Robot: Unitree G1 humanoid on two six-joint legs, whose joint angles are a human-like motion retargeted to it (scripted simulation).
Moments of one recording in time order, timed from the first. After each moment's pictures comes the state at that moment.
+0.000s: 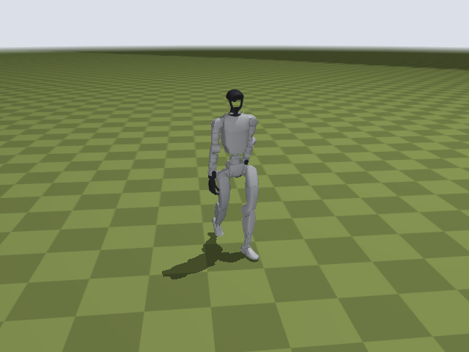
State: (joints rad) left arm 0.31 0.02 0.64 1.68 0.81 0.05 -0.16; right arm -0.14 -0.17 -0.20 1.64 -0.41 -0.05 0.09; waist -0.04 -0.04 -0.15; left_leg -0.37 -0.13 0.24 0.07 0.11 0.18; right_leg 0.18 0.07 -0.03 0.31 0.40 0.18
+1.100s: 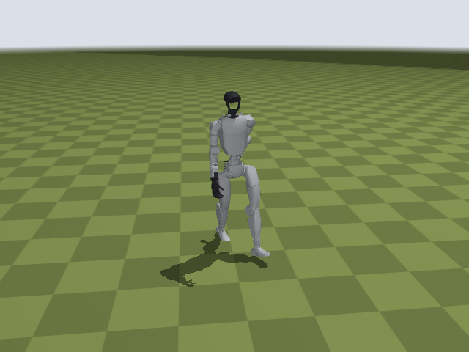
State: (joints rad) left arm 0.47 -0.04 0.60 1.70 0.89 0.12 -0.20; right arm -0.31 -0.23 -0.18 1.30 -0.35 -0.09 0.02; waist -0.08 -0.03 -0.09; left_leg -0.48 -0.11 0.24 0.00 0.00 0.08; right_leg 0.23 0.09 0.01 0.11 -0.09 -0.01
